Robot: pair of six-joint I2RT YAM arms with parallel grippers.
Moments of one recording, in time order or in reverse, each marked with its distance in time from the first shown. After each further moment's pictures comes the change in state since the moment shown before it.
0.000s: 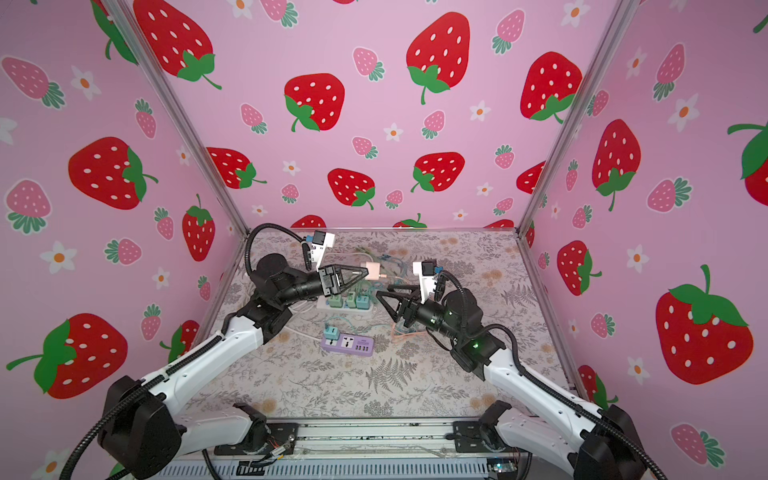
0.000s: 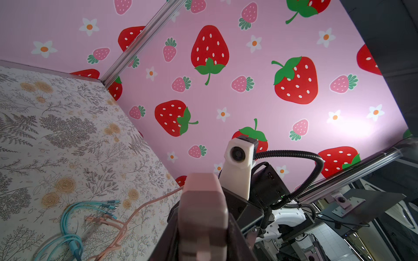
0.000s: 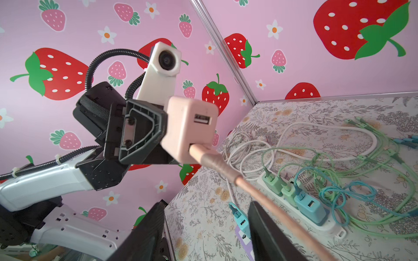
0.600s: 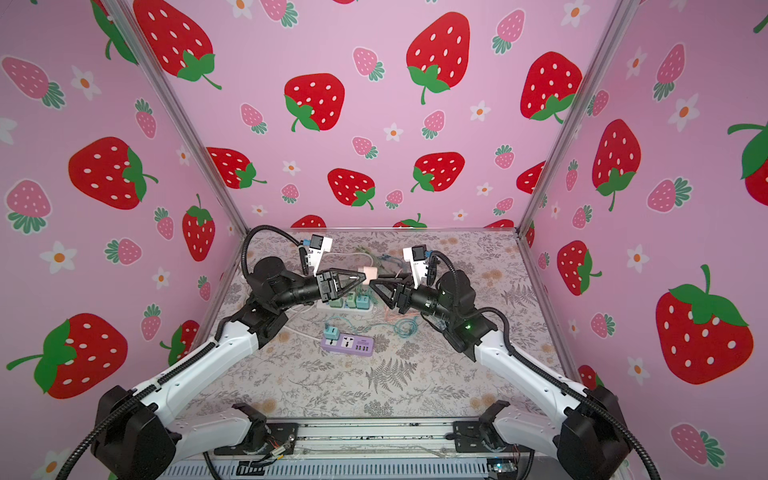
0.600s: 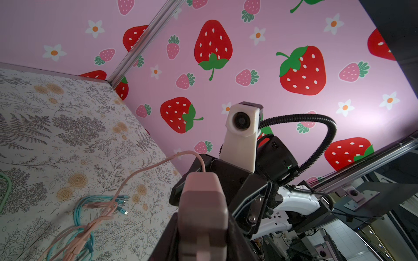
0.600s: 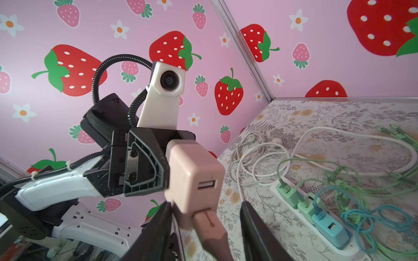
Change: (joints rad) left arm 0.000 -0.039 -0.018 -0.064 -0.006 0.073; right arm -0.026 0.130 0.129 0.002 -0.172 0.004
